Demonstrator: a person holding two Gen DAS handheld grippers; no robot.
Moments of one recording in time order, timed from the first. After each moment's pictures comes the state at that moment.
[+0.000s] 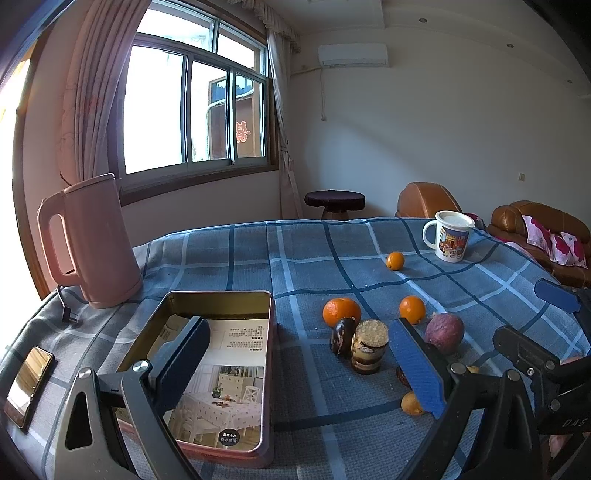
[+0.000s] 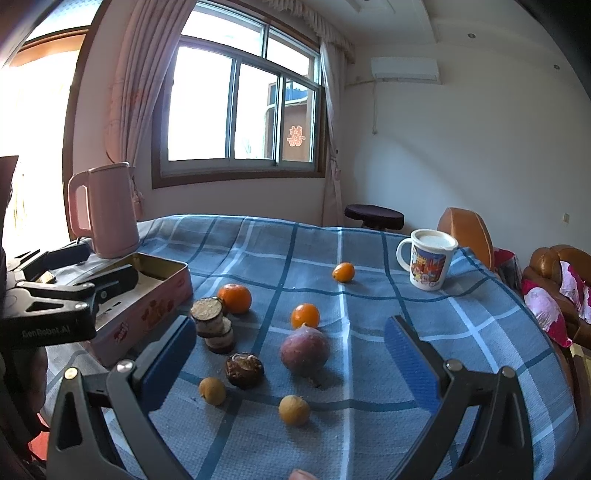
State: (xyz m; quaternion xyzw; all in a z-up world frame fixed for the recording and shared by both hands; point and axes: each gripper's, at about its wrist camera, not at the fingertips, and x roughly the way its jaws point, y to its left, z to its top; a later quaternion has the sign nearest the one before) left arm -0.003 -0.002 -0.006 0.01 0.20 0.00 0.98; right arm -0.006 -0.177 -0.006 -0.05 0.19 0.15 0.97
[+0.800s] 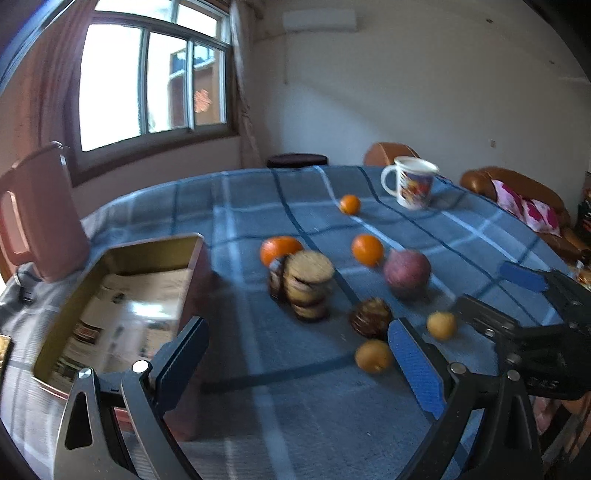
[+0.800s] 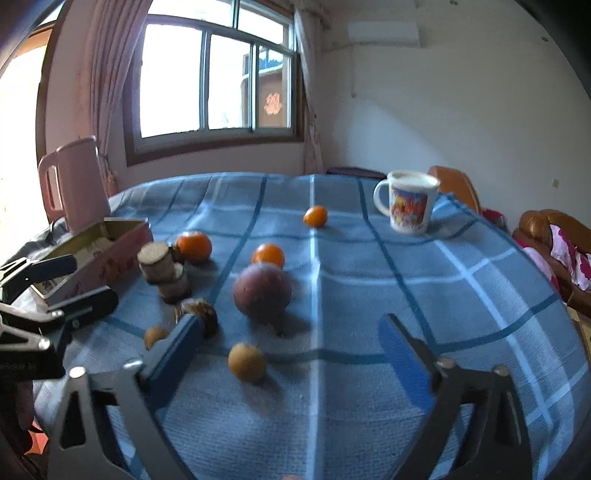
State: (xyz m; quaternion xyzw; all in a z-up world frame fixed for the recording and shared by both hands) left arm 0.008 -0.046 -0.058 0.02 0.28 -0.08 0.96; right arm 0.014 -0.209 -0.055 -0.03 0.26 0.12 0.96
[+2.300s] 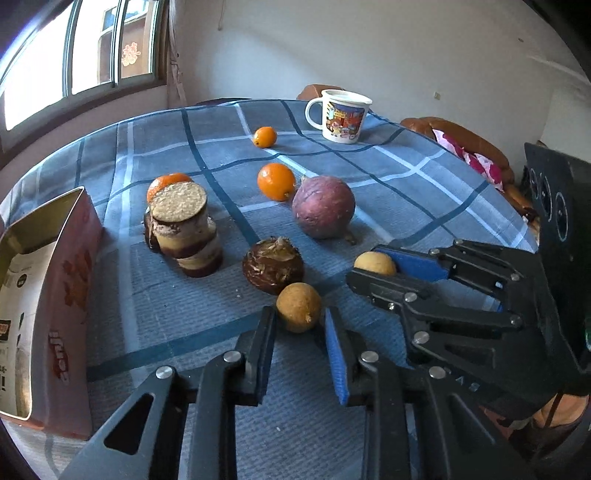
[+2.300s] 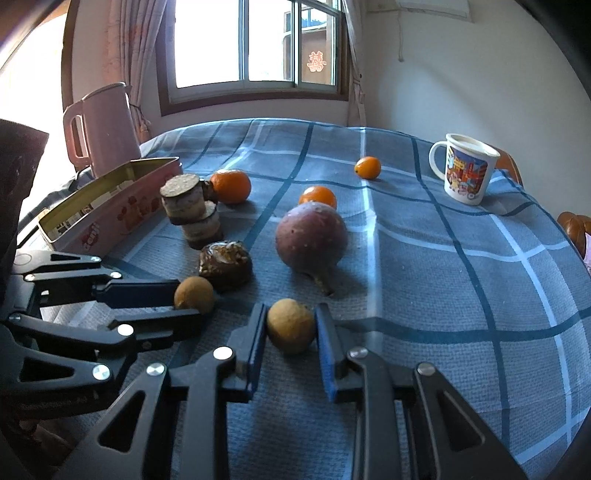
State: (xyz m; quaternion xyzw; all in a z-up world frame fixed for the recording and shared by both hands) left arm 0.031 -0.084 -0.085 0.02 0.38 -0.21 0.90; right arm 0.031 -0.185 -0.082 -0.07 0.34 0.19 0.92
